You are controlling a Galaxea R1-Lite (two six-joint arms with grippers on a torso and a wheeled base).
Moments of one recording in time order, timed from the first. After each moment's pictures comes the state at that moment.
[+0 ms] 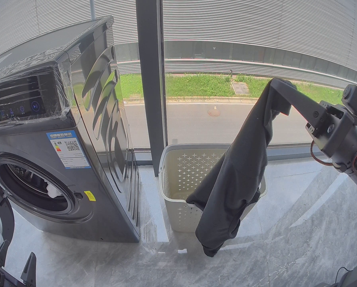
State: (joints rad) left arm 0.00 0.02 -0.03 0.02 0.00 -0.11; right arm 0.61 1.43 -0.57 -1.27 0.37 0.42
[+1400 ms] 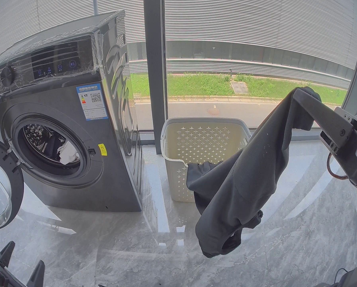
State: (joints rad) left arm 0.00 0.02 -0.03 0.02 -0.12 -0.07; right arm 0.66 1.33 -0.51 -1.27 0.47 0.41
